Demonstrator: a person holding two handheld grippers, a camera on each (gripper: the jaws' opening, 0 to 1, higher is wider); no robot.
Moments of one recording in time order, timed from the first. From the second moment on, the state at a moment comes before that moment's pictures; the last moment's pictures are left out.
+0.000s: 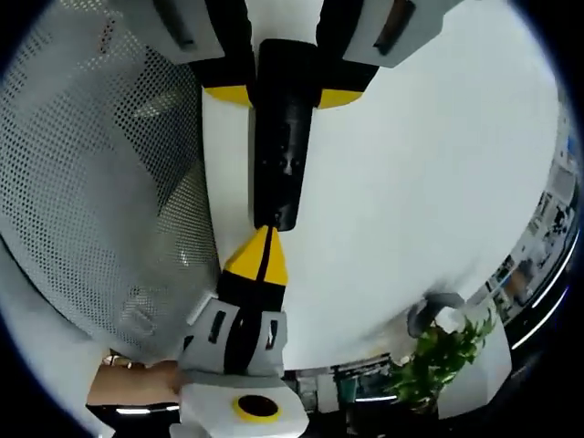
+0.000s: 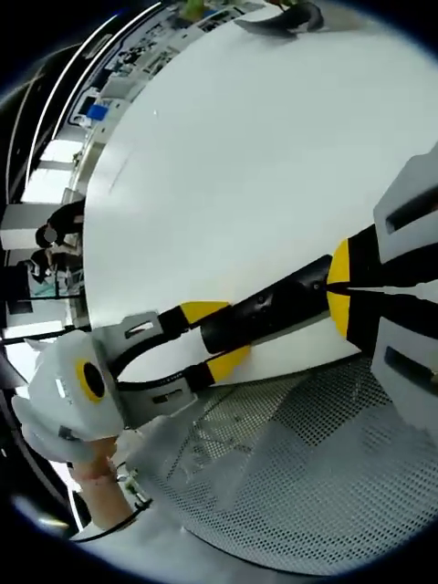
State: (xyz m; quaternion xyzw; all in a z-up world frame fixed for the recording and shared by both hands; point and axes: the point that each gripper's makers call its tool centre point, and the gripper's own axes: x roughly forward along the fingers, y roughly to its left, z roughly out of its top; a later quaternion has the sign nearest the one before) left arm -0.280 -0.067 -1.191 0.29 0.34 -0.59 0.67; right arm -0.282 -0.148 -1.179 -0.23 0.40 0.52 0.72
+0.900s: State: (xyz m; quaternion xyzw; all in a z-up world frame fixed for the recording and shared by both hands) left arm -0.282 -0.070 -1.194 0.34 0.33 -0.63 0.62; right arm -0.277 -0.150 -1.181 -0.25 0.41 0.55 0.68
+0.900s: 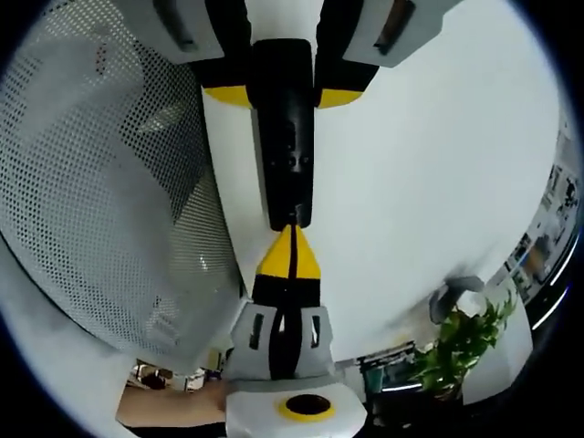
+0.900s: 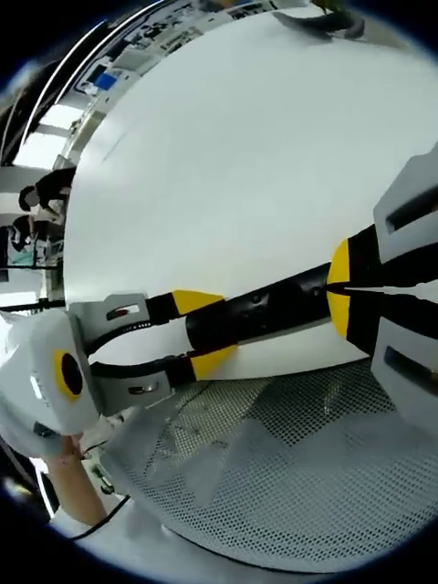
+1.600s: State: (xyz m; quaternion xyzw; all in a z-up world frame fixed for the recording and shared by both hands) left arm -0.282 -0.071 -1.195 0.35 0.34 -0.62 0.61; right arm -0.287 -0.140 -1.181 -0.35 0.37 0.56 0.65
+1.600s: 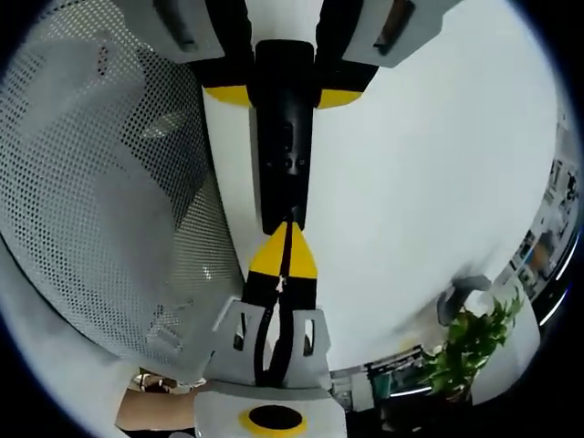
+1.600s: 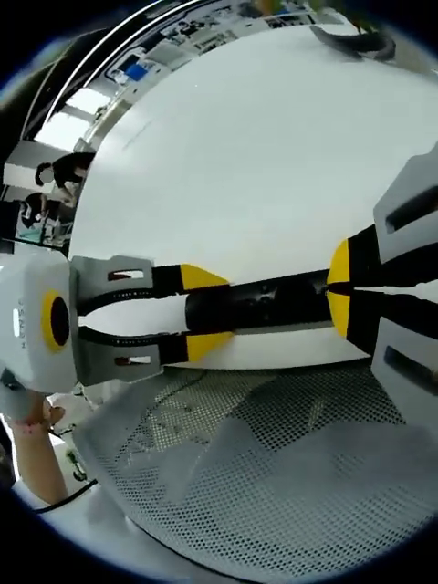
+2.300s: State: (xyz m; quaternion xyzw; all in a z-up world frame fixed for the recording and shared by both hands) left arm -0.284 -0.072 -1.196 0.38 0.36 -0.61 0.59; right arm -0.284 -0.137 -1.181 -0.29 0.38 0.54 0.69
